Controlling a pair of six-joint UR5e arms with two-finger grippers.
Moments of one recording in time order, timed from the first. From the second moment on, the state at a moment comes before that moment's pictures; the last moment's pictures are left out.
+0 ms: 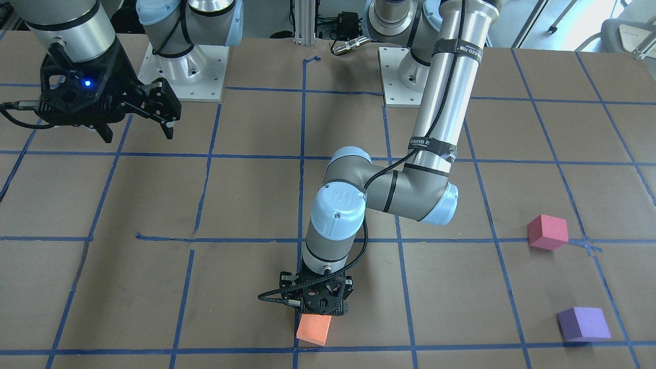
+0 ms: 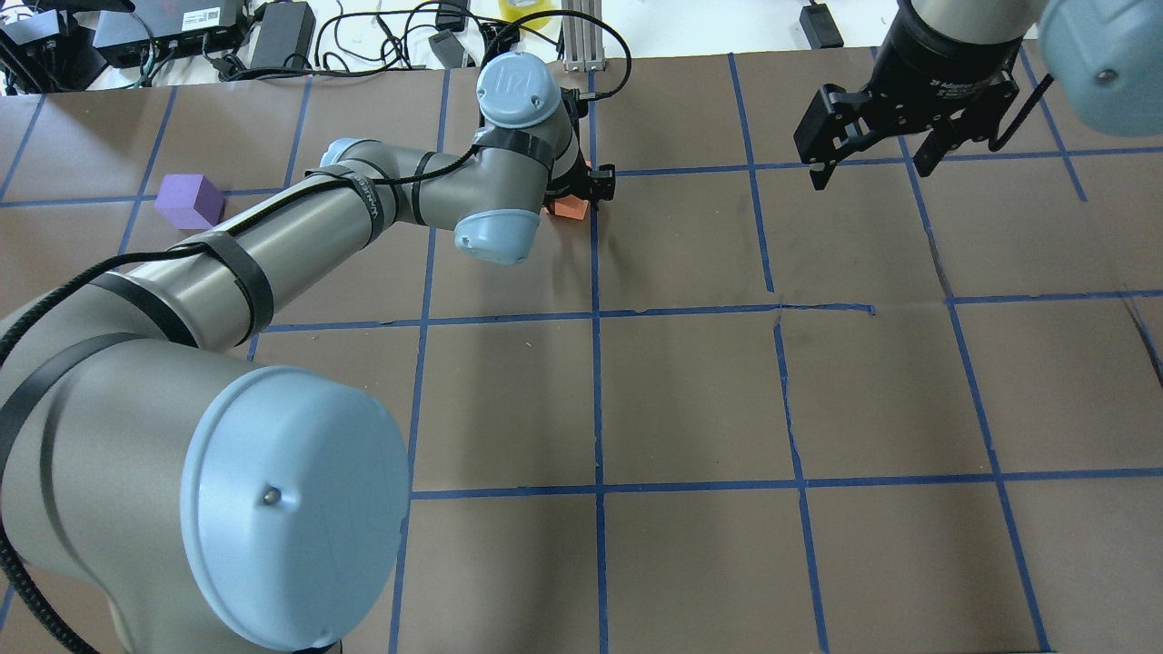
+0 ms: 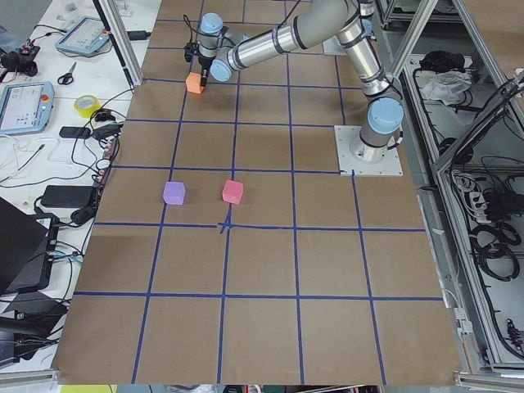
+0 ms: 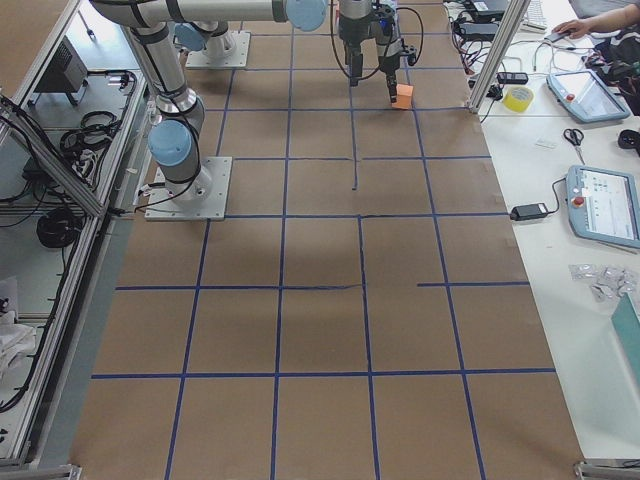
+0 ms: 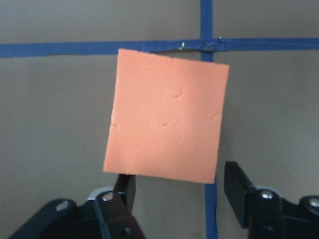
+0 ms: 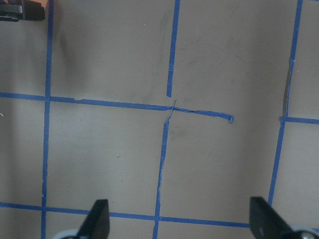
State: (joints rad) left arm -1.85 -2.29 -1.43 -0.70 1.52 -0.26; right arm 1.55 -1.55 1.53 -1.58 -1.57 -0.12
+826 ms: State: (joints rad) left arm -1.84 -2.30 -1.41 -0.70 1.52 -0.12; right arm 1.55 -1.55 1.53 -1.58 -1.57 -0.12
